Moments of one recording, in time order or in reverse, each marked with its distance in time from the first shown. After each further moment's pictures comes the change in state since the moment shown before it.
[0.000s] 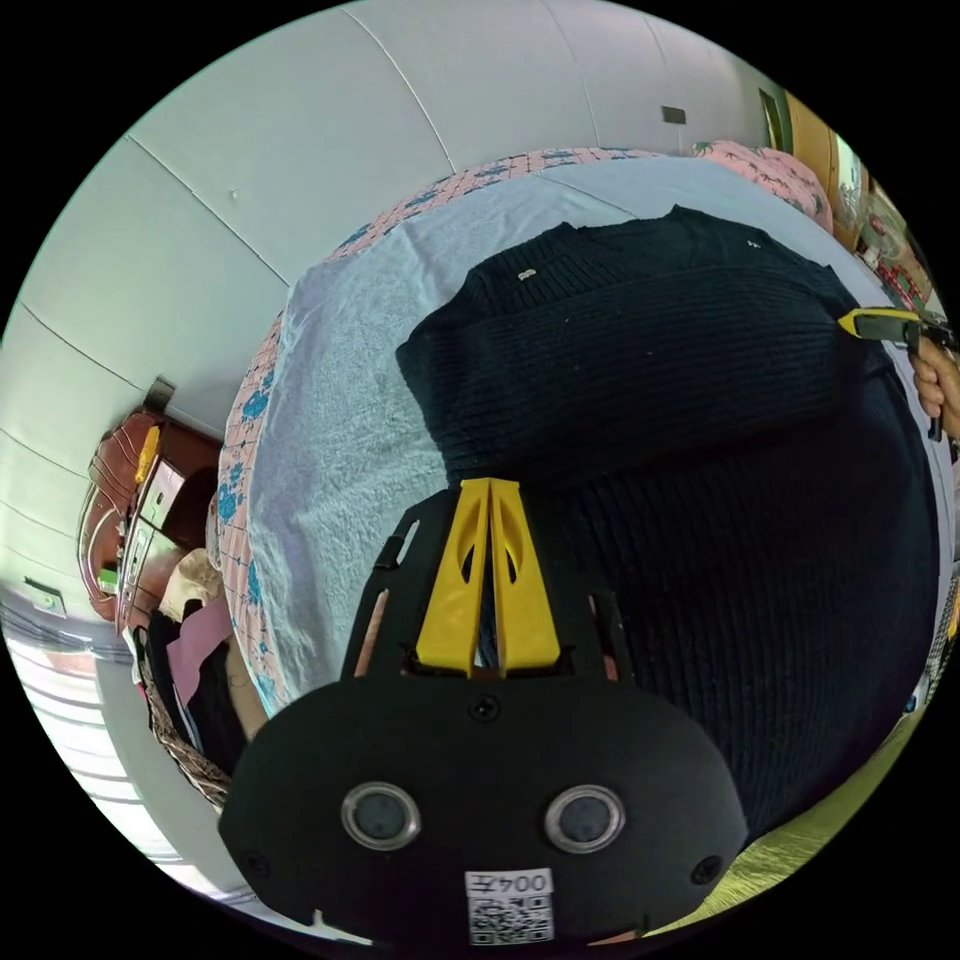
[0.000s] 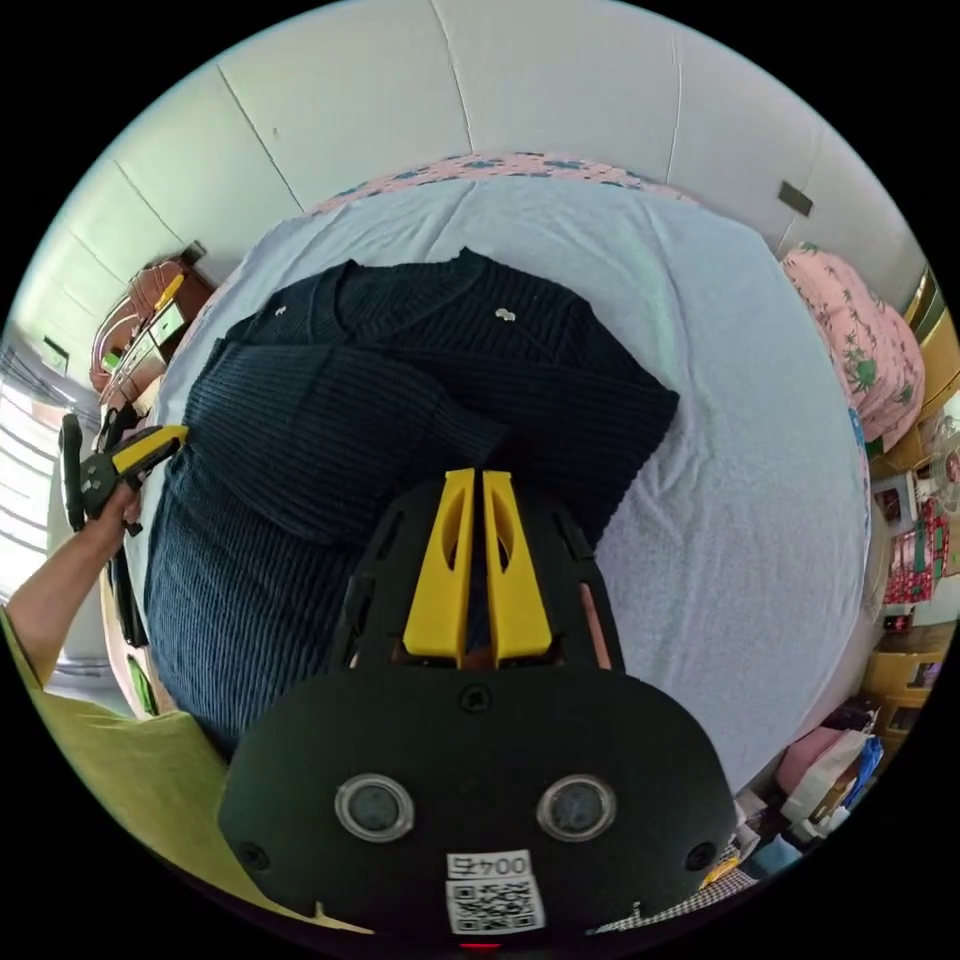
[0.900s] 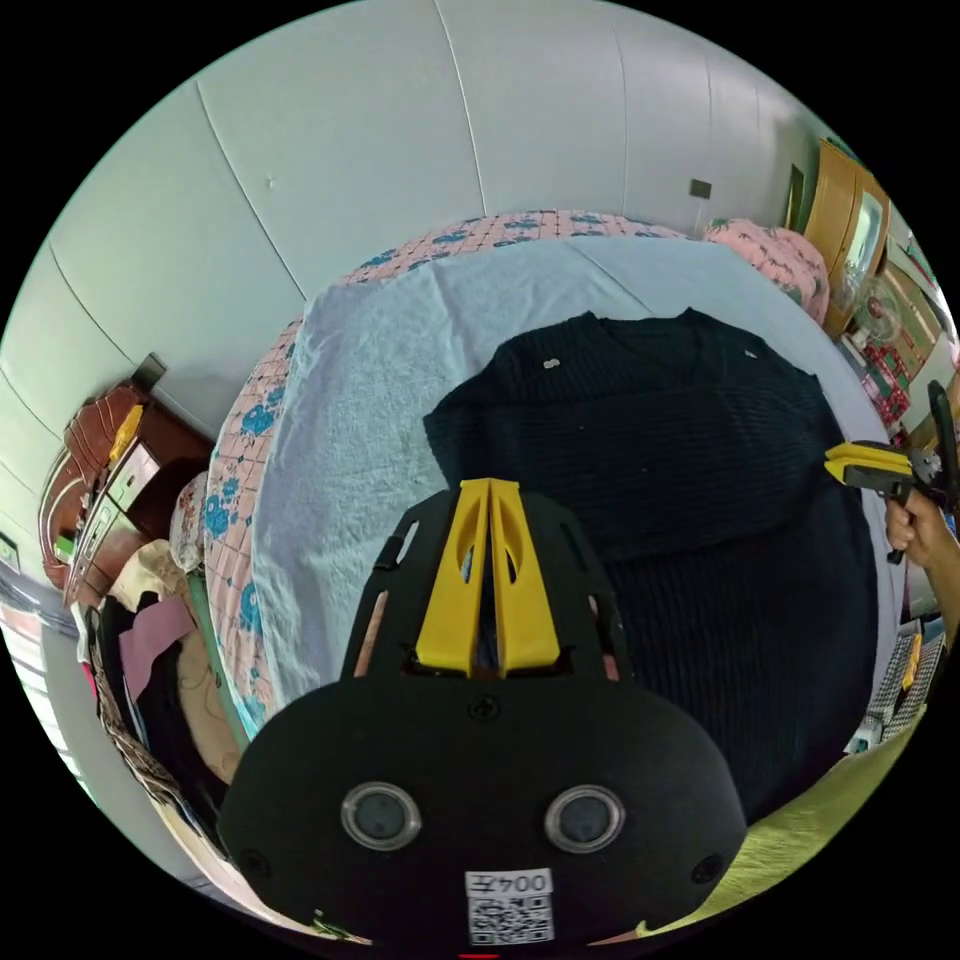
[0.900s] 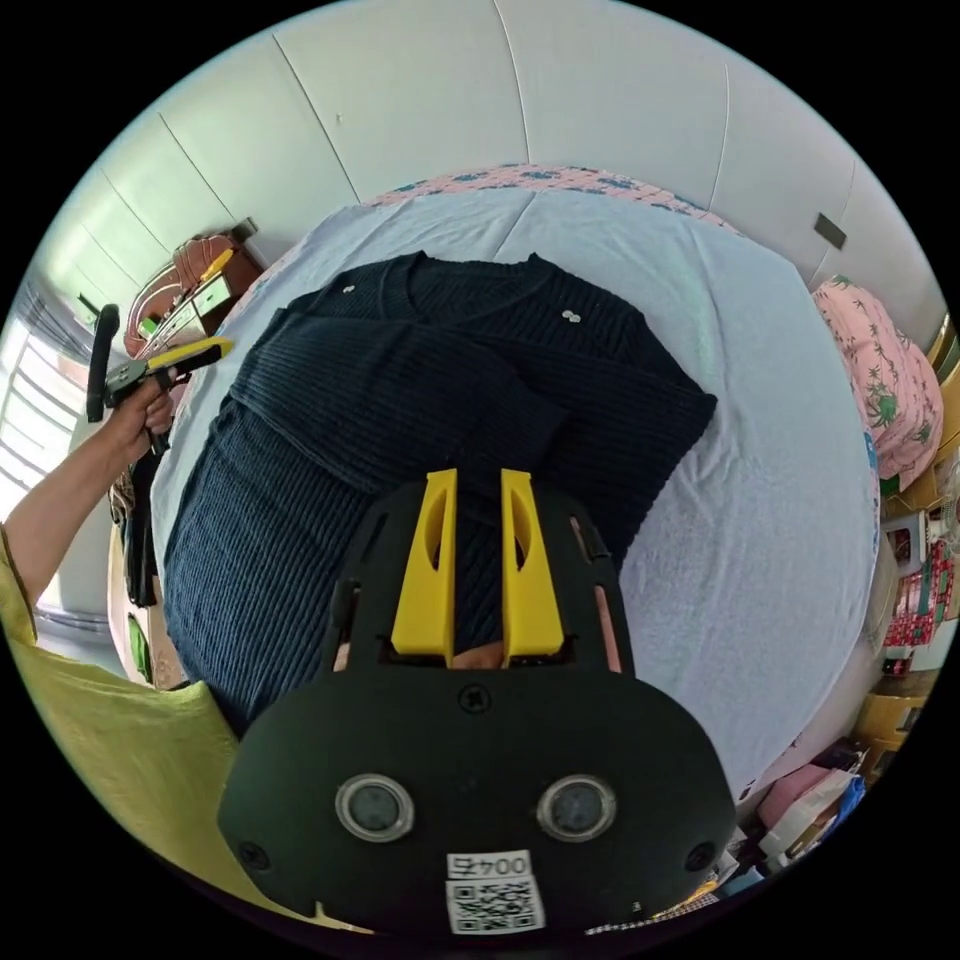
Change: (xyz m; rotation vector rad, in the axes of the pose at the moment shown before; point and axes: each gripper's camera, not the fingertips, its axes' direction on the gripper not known) left arm -0.092 -0.035 -0.013 0.092 0.129 -0.128; right arm -0.032 0.068 -0.026 0.006 -0.061 -0.103
